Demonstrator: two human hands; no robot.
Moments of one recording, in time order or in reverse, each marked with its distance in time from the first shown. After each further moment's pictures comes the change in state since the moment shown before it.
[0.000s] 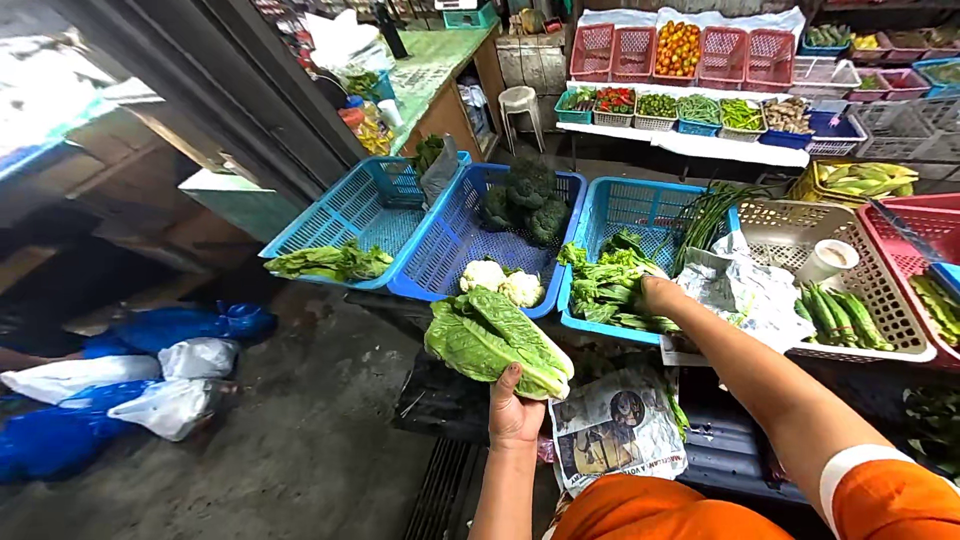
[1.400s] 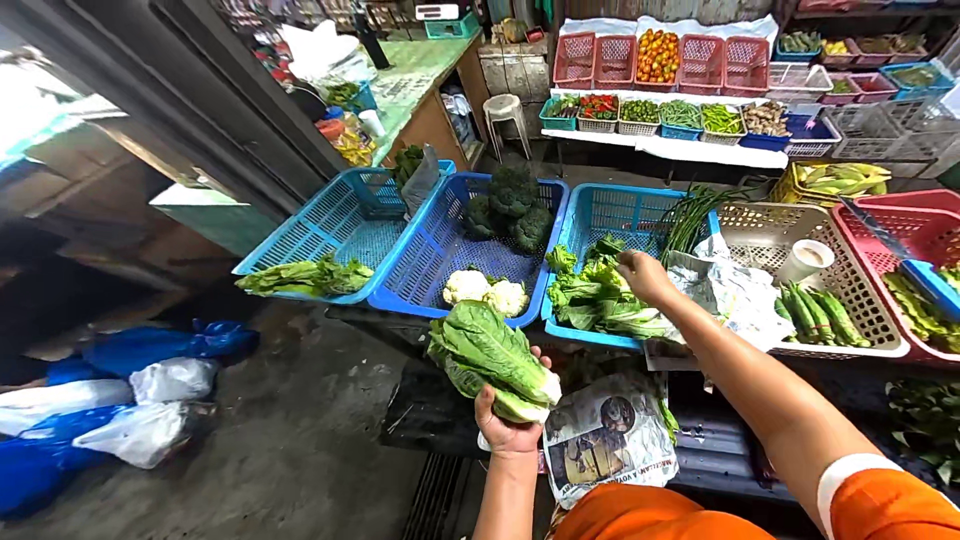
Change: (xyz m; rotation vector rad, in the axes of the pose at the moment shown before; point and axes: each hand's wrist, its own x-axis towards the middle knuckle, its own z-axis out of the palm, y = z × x) left_hand 0.018 -0.022 -0.022 -0.334 -0.370 -0.220; right_hand -0.026 -0.010 -0.046 0.464 0.328 -0.287
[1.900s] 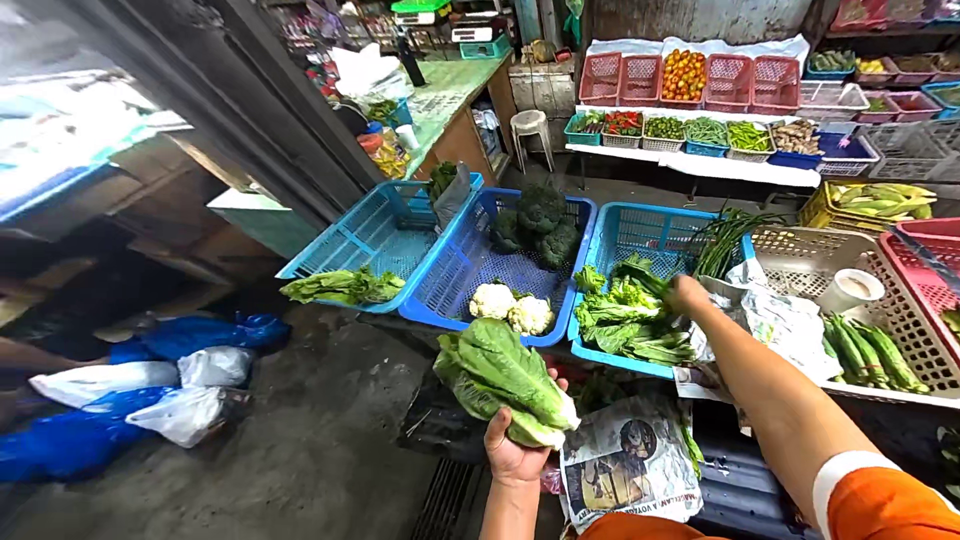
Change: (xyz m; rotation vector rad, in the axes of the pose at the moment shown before) left_hand 0.000 0.027 -0.001 0.053 -0.048 -0.001; right_hand 0.063 0.083 0.011 -0.237 -0.126 0.420
